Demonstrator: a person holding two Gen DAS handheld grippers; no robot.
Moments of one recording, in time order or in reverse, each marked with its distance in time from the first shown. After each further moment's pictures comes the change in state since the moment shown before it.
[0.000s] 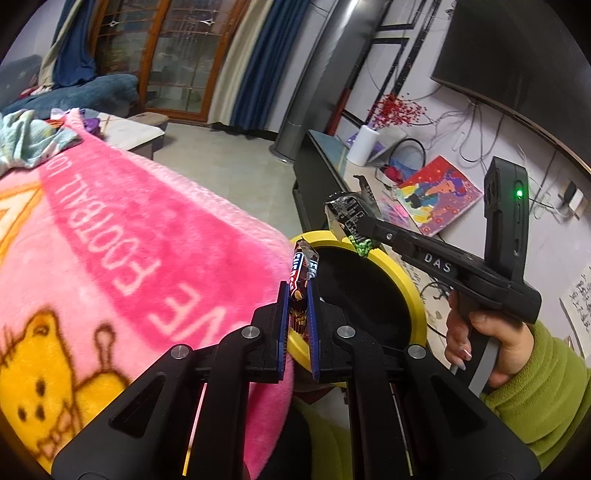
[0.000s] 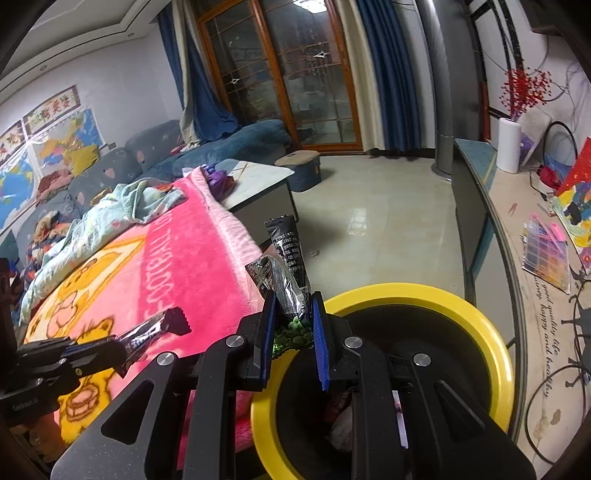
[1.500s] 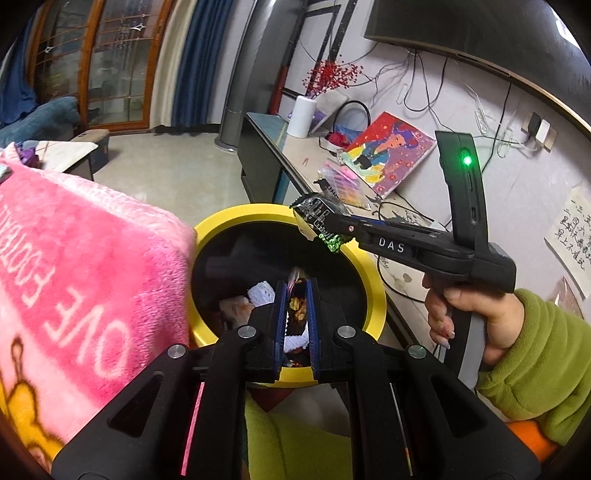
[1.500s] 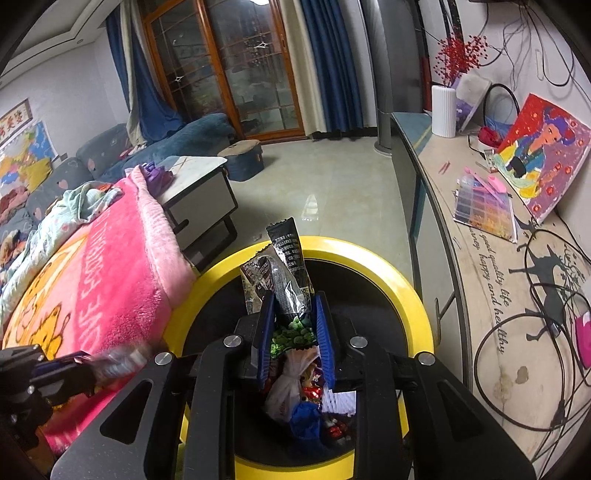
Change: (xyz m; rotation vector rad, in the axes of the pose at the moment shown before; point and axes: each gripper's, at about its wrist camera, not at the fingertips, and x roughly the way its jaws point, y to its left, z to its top) left arm 0.050 -0.074 -0.024 0.190 0.064 -0.125; right arm -0.021 -0.081 -0.044 0.104 0.047 -0.171
